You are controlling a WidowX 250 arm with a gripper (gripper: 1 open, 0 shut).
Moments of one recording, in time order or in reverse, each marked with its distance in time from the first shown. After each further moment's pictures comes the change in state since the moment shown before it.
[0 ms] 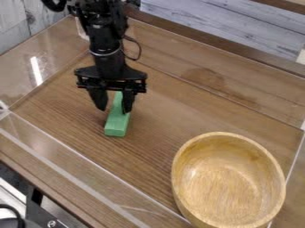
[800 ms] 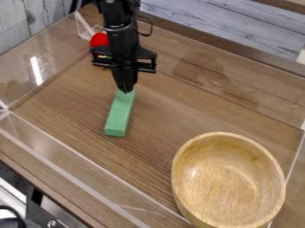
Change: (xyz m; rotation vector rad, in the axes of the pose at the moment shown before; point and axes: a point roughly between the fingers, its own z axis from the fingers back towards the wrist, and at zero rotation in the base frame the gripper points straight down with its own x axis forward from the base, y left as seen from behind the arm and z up) arm 0.036 -0.008 0.009 -0.051 0.041 -0.132
